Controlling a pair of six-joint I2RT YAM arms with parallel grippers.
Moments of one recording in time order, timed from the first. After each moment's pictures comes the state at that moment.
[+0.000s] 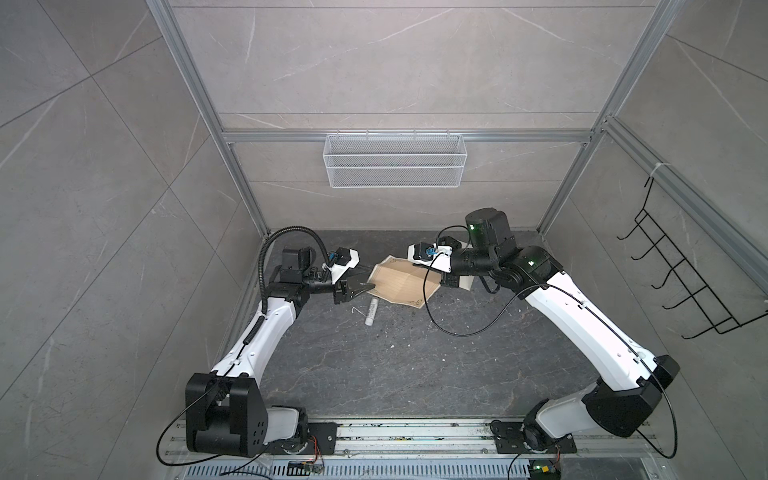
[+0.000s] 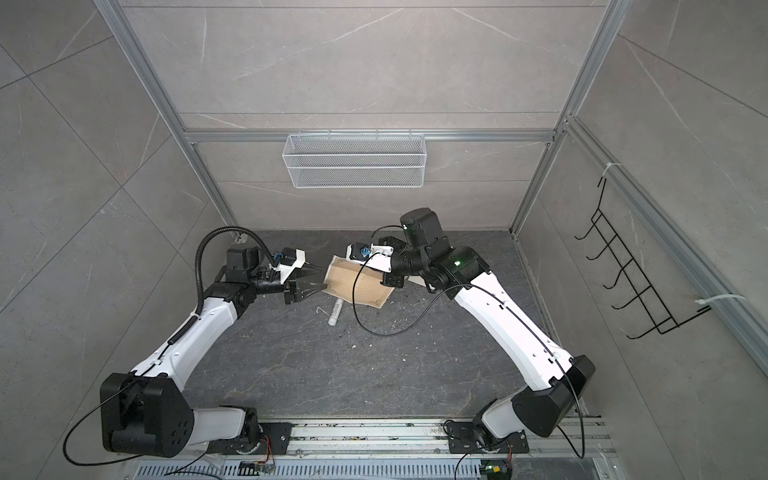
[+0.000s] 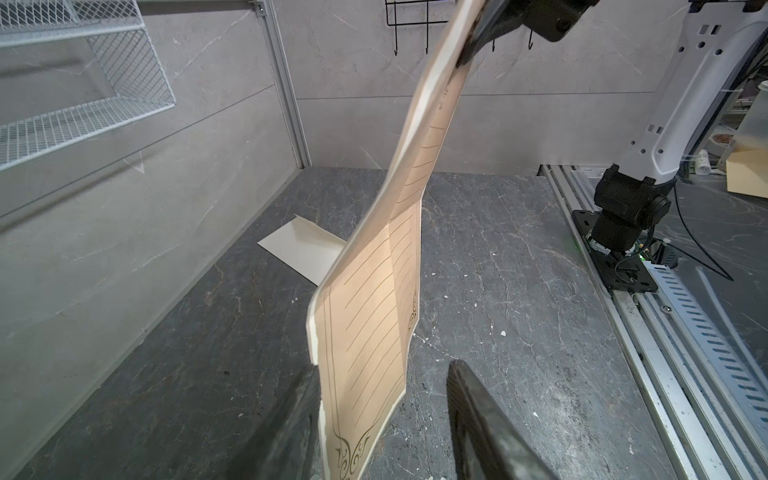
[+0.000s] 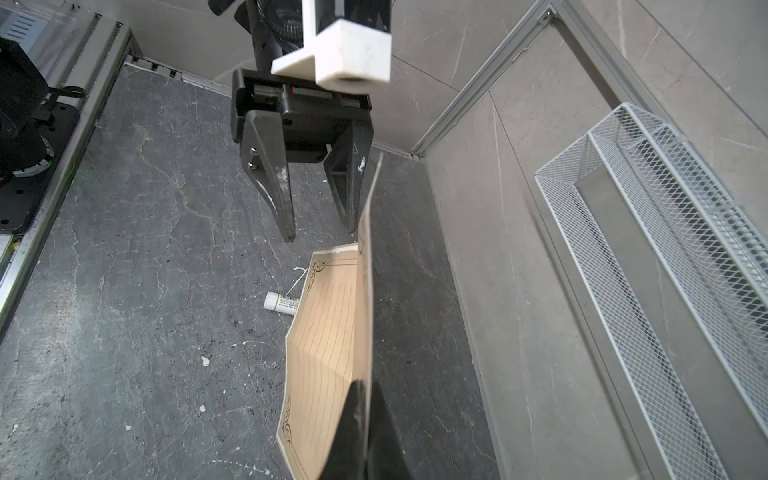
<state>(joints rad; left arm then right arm) -0.13 1.32 1.03 -0.24 1.19 0.64 0.64 1.48 1.70 -0.78 -0.41 -0.87</state>
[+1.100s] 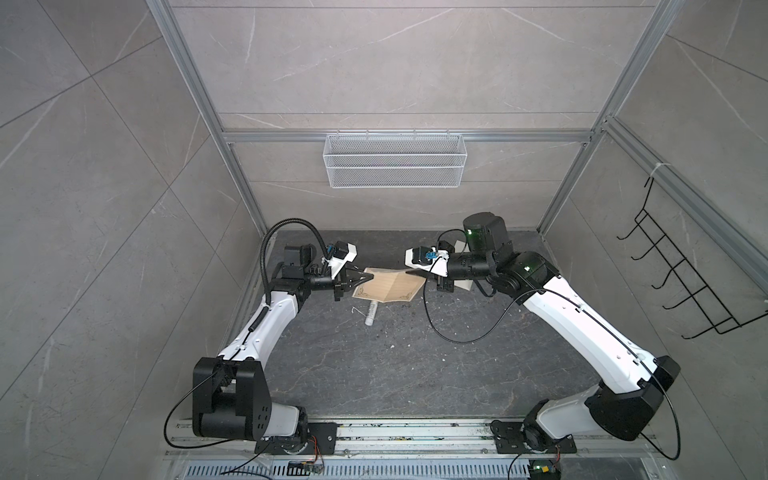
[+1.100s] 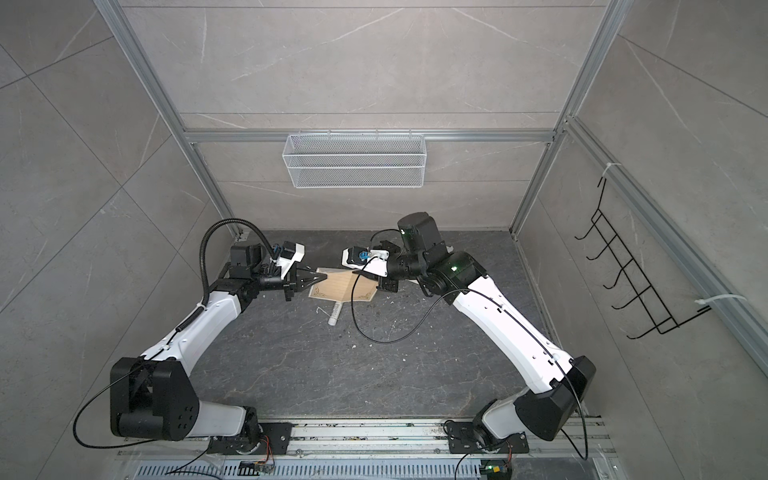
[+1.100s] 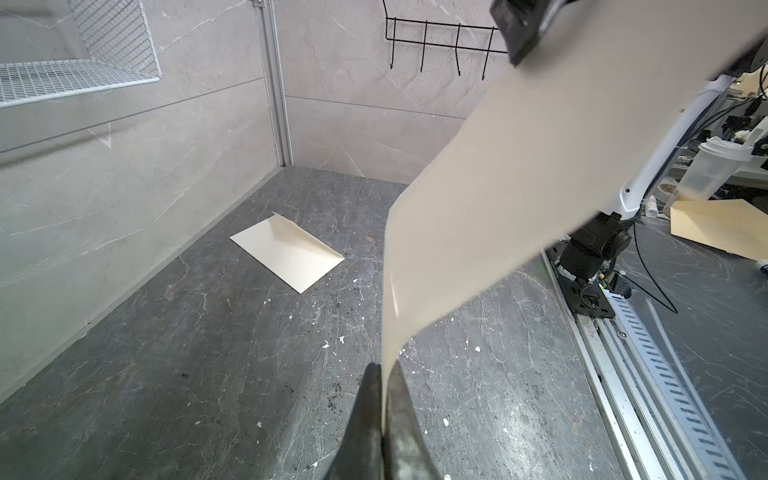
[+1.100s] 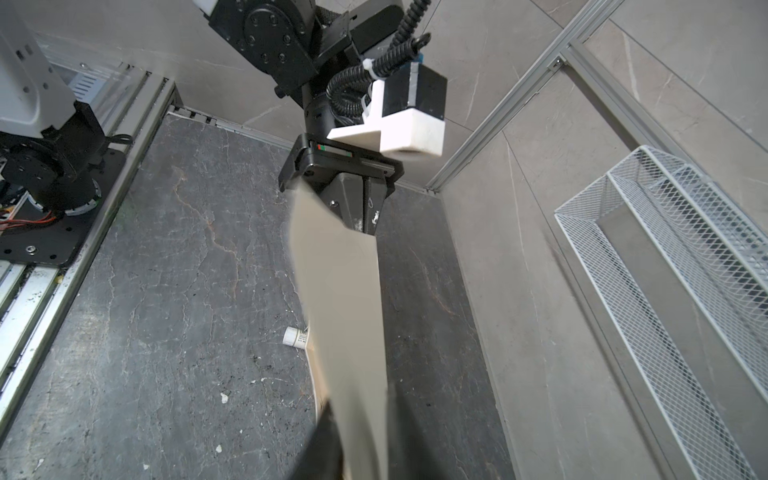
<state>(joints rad) -0.12 1.41 1.05 -0.20 1.27 0.52 0.66 1.46 1.64 -0.69 -0.50 -0.83</state>
